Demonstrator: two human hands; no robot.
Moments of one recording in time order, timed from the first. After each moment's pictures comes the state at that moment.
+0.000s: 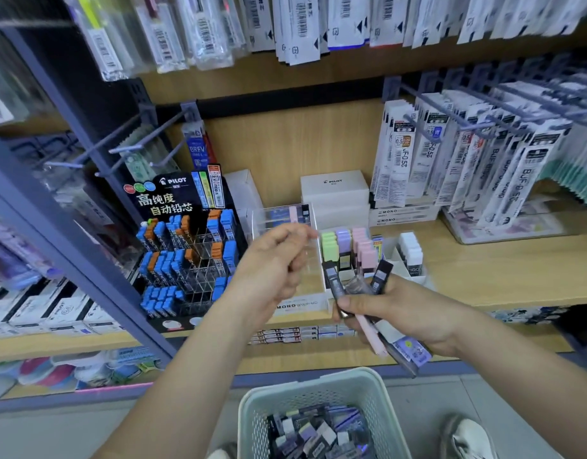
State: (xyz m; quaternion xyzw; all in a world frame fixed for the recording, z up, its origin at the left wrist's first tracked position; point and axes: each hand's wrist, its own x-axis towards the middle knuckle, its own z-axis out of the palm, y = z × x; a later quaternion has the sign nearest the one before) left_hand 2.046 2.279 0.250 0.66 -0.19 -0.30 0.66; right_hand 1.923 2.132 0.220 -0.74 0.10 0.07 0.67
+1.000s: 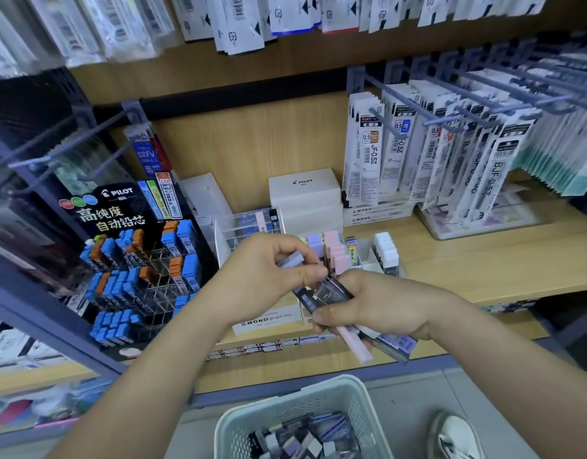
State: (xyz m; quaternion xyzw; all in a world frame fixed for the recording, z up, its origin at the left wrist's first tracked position) left_hand 2.056 2.245 0.255 0.78 -0.43 -0.20 0.42; right_hand 1.942 2.106 0.223 -0.78 0.12 0.15 0.59
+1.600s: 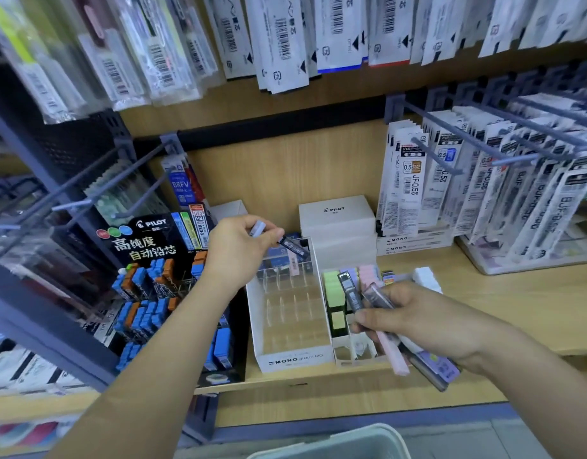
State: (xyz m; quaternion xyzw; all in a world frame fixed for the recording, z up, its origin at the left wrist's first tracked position) left_hand 2.164 2.234 0.248 0.84 -0.25 -0.03 0.48; right_hand 1.966 2.084 0.223 -0.76 0.18 0.07 0.62
